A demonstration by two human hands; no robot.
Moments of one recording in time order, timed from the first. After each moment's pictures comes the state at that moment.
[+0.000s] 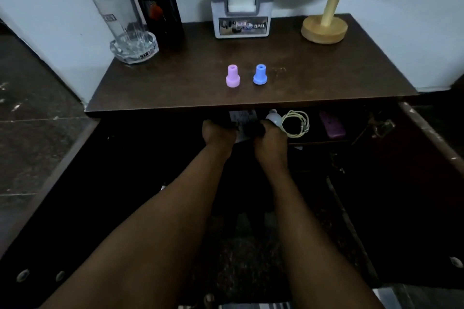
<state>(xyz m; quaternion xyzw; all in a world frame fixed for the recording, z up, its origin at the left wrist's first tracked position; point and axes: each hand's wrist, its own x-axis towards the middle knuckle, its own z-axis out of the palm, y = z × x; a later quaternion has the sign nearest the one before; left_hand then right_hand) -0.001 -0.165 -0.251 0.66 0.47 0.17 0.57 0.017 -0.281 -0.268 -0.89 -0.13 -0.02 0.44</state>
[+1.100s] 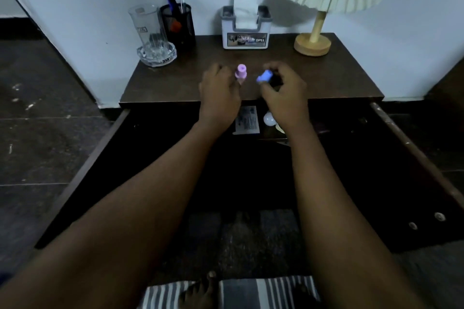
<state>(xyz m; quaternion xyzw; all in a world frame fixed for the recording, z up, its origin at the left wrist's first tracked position) -0.054 -0.161 -0.138 0.90 0.14 0.34 0.22 0.004 -0.310 -0.130 -0.78 -0.25 -0.13 0.56</state>
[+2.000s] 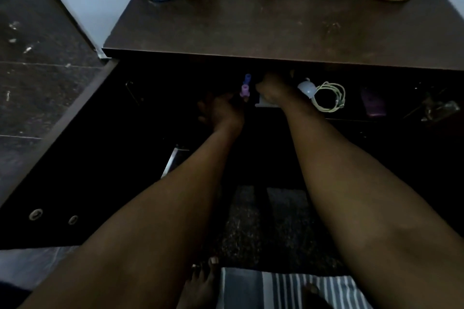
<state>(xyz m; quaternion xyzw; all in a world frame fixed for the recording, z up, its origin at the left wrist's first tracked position) -0.024 -0.129 -0.323 0.81 0.48 0.13 0.32 0.073 -0.206 -0.254 -0.92 -0.28 0.17 0.23</state>
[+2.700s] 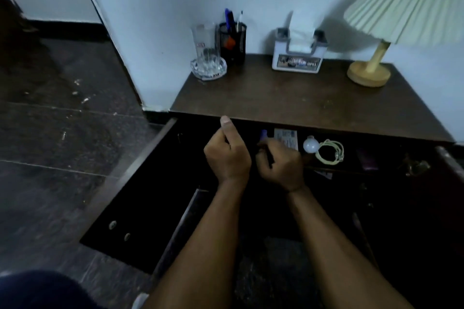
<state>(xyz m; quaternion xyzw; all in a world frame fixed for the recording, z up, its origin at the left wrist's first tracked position) -0.123 -0.164 -0.177 0.63 0.39 0.52 0.42 -0.056 -0.257 -0.215 -0.75 -0.44 -0.23 0.43</state>
